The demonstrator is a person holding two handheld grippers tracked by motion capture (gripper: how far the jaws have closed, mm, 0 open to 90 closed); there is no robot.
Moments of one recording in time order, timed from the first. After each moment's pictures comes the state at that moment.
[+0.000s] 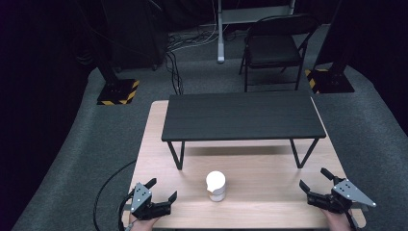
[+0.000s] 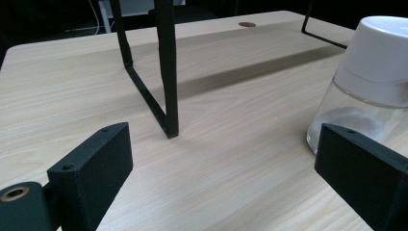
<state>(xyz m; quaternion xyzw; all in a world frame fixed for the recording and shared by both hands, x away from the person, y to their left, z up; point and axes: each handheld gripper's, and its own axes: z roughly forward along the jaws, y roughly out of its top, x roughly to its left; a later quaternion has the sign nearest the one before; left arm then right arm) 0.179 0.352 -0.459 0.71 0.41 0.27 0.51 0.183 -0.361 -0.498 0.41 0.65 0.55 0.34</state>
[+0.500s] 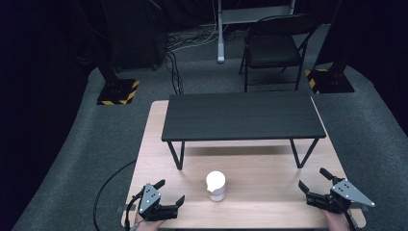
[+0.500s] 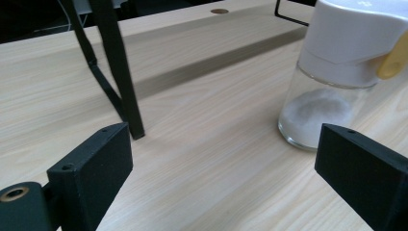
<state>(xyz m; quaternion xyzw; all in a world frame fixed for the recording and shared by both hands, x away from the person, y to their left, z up) 0.188 0.338 -0.456 0.74 0.37 0.25 0.50 0.183 -0.360 -0.498 0.40 0.65 0.55 0.34</state>
